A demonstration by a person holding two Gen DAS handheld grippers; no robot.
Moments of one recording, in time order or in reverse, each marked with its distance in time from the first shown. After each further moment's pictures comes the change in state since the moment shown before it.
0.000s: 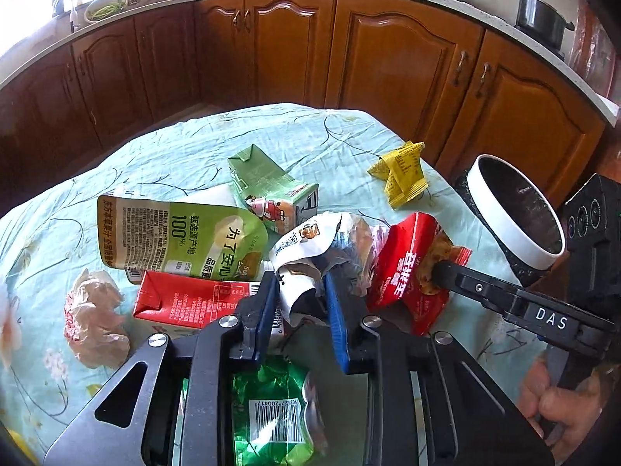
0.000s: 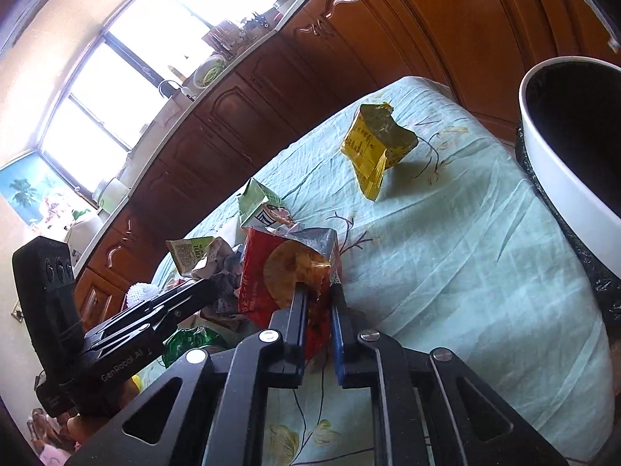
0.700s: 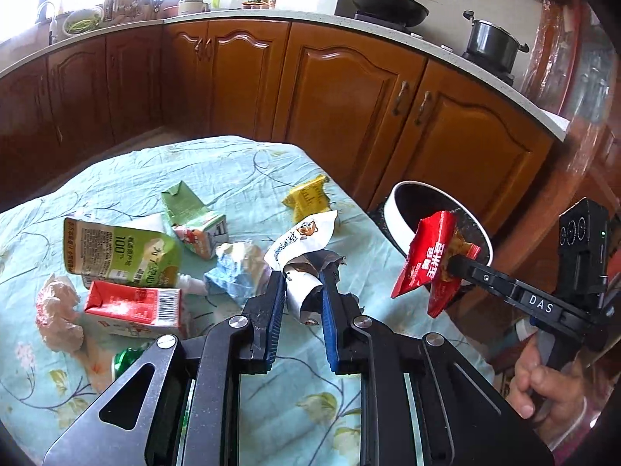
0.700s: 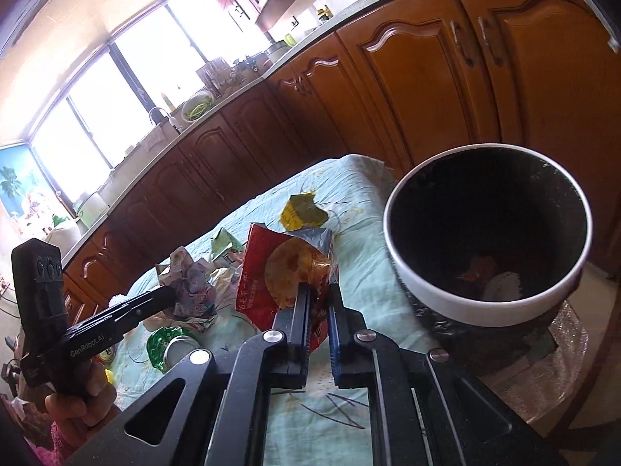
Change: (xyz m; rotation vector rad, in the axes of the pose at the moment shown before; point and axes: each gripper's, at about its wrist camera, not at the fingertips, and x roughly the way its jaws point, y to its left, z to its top) left arm -0.049 -0.051 0.003 0.000 -0.095 -0.183; right arm -0.112 -0.031 0.003 -0.073 -0.180 -0.163
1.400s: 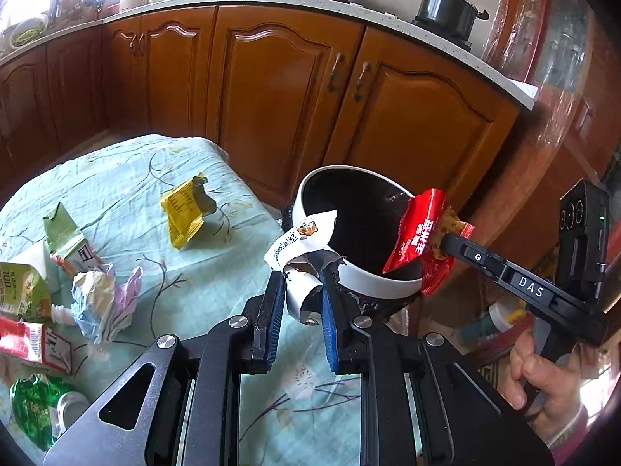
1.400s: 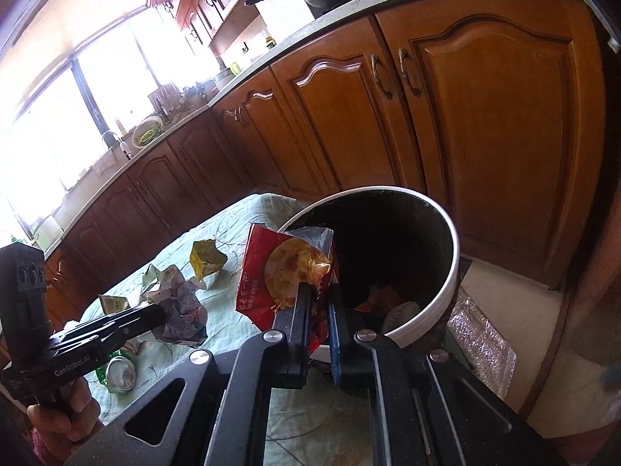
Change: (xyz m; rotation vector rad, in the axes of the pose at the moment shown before) left arm 0.058 -0.091 0.017 0.088 0.056 -0.133; right arm -0.041 -0.067 0.023 0.020 -0.089 -0.197
